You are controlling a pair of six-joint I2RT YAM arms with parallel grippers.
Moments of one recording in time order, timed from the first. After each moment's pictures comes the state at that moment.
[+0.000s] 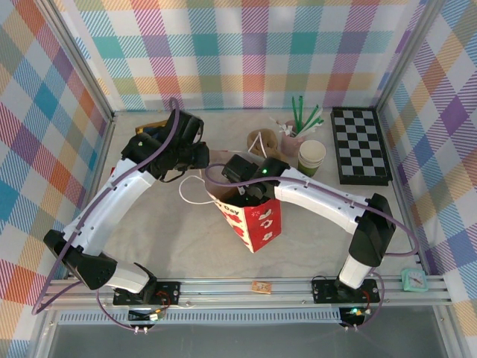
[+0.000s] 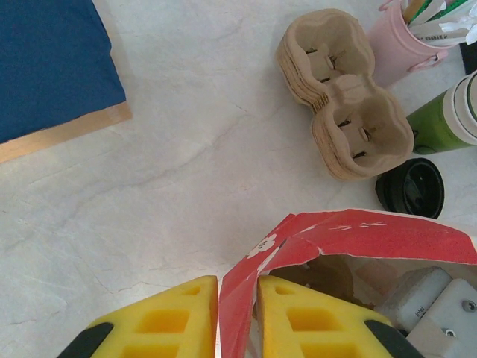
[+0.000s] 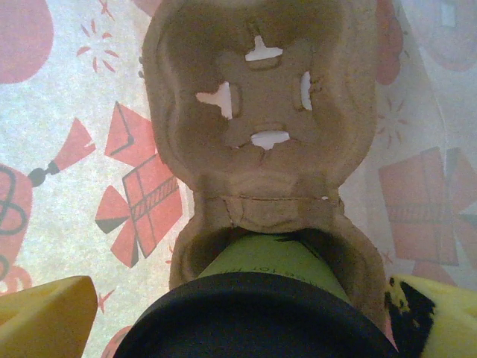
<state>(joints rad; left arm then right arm) -0.59 1.43 1.68 -1.14 -0.15 -0.49 0.98 1.69 1.55 -1.16 0.03 0.46</state>
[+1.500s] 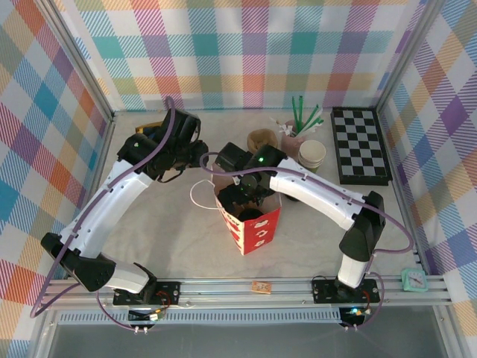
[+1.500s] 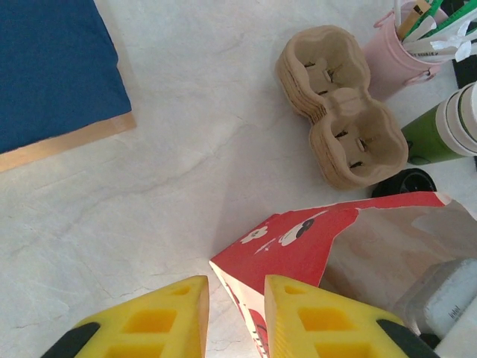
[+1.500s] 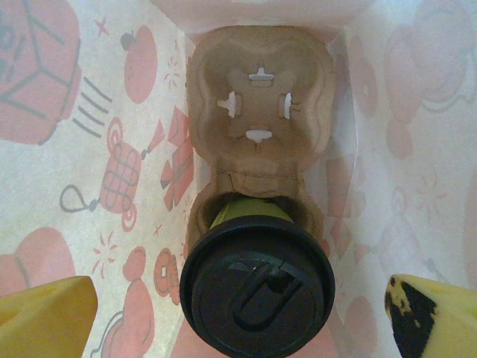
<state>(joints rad) -0.59 1.42 1.69 -1.14 -0.16 -0.50 0.99 1.77 1.79 -1.32 0.07 0.46</state>
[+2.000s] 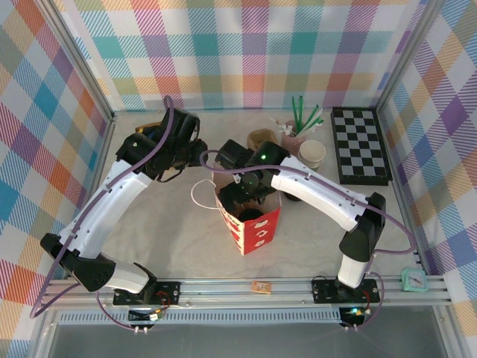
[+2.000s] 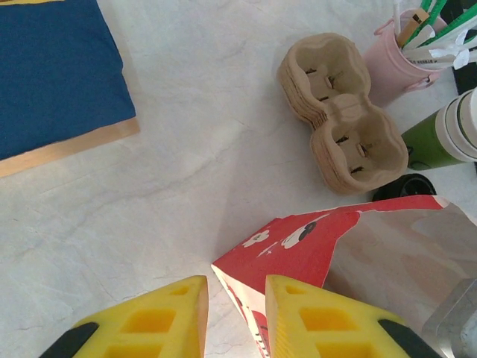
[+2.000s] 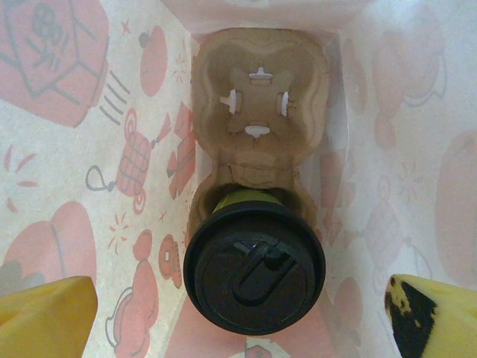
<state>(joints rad) -0.59 1.41 1.70 -1.14 -0.17 -0.50 1.00 1.77 1.86 -1.38 0.08 0.44</state>
